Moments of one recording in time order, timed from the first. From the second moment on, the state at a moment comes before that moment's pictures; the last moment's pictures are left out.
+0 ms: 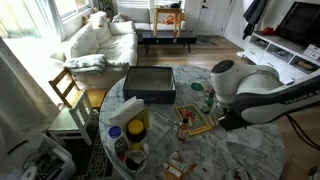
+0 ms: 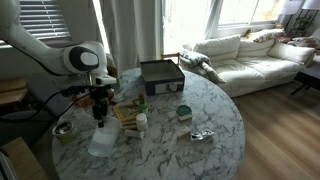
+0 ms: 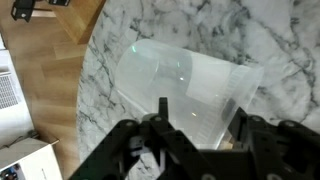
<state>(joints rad) -0.02 0.12 0.01 -2.41 -0.44 2.12 1.04</state>
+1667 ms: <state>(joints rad) -0.08 -0.12 -0.08 -2.48 -0.03 2.08 0.35</state>
